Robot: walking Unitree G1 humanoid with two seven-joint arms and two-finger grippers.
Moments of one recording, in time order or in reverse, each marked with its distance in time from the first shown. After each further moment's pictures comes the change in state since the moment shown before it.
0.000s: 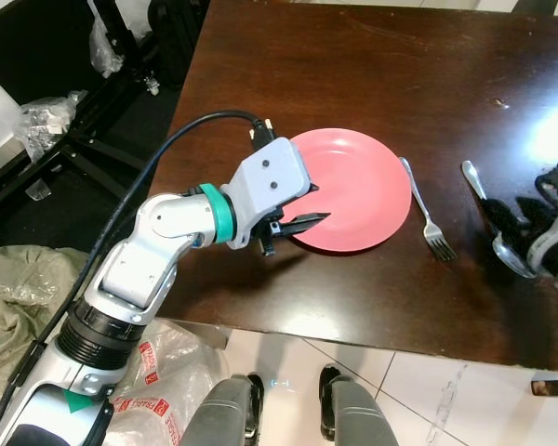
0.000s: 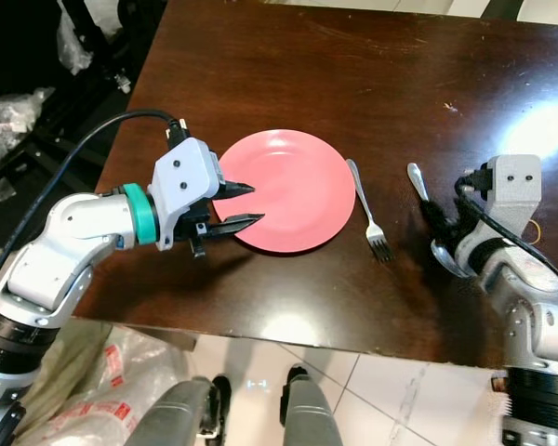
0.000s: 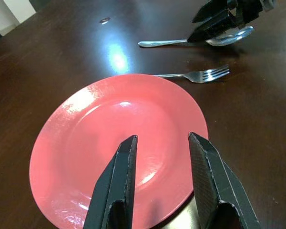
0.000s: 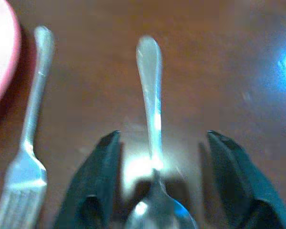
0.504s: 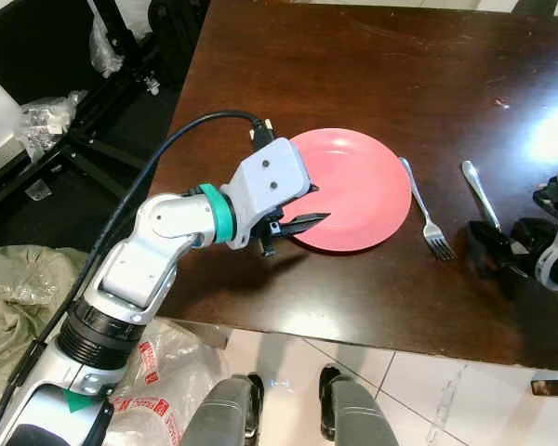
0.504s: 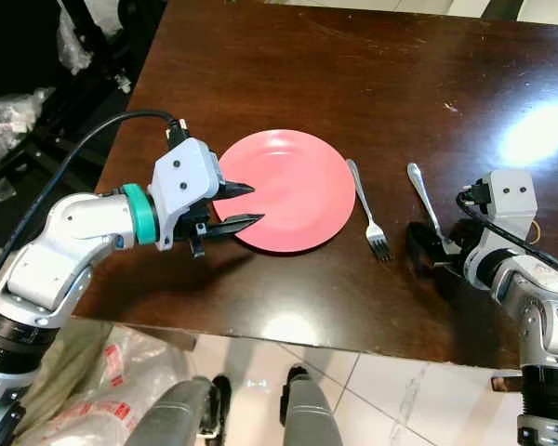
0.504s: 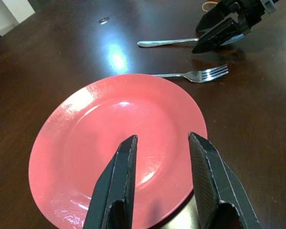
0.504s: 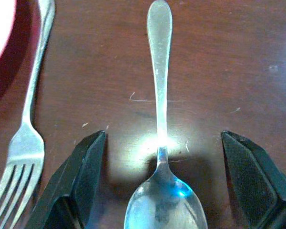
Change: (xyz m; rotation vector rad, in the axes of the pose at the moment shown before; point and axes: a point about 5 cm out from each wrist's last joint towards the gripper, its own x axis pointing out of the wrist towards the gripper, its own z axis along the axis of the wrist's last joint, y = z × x) left arm 0.000 0.000 0.000 0.001 0.001 -0.004; right arm 0.002 -0.007 -0.007 0.036 0.077 0.093
